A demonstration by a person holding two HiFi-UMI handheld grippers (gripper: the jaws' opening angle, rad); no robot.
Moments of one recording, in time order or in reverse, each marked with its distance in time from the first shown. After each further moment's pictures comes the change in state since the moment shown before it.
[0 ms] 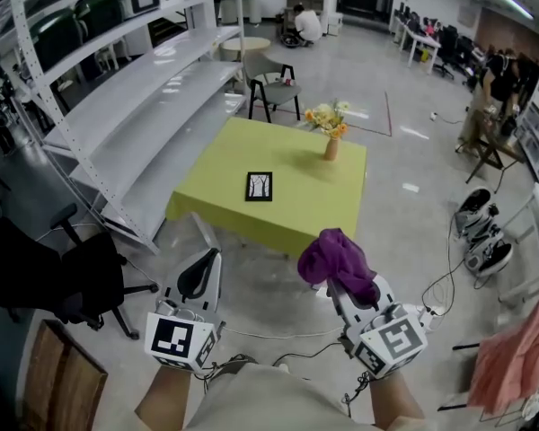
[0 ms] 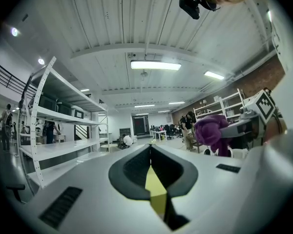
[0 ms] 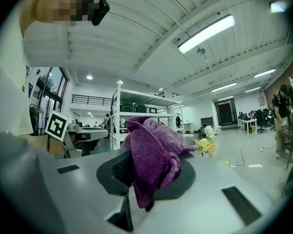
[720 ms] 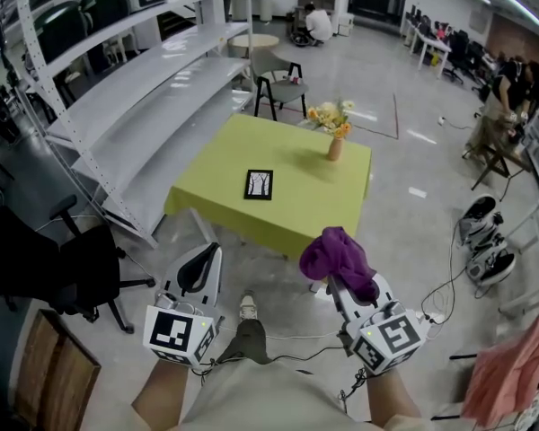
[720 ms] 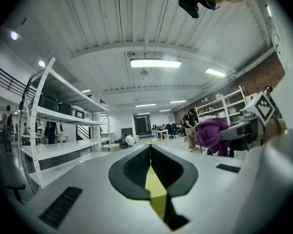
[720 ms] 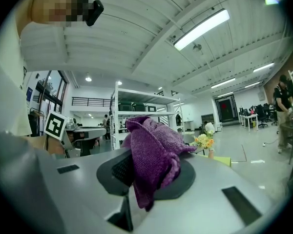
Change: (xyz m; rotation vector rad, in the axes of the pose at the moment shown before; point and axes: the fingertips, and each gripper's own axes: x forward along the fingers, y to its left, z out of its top) left arm 0.027 -0.013 -0.015 0.016 0.009 0.025; right arm 0.007 -0.039 -0.026 0.040 0.005 0.014
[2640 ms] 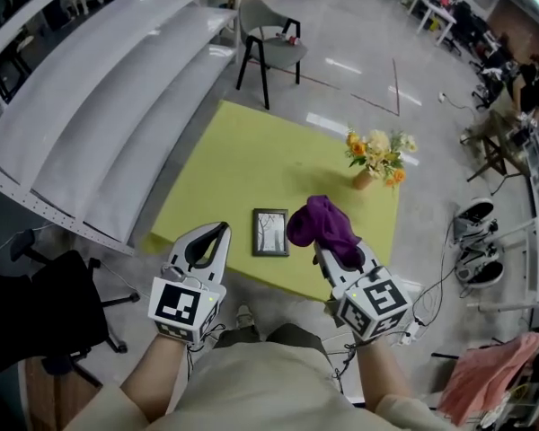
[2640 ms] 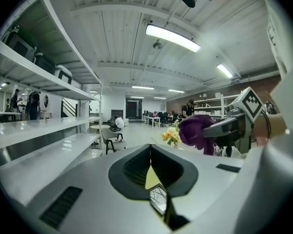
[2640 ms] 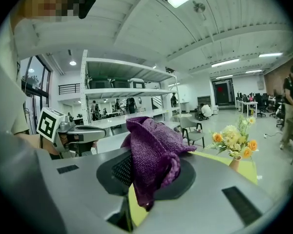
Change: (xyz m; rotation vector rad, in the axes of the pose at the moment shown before) left arm 0.342 0.247 -0.124 -0.130 0.173 -0.172; right arm 0.422 -0.160 -0.030 0.051 0.239 -0.064
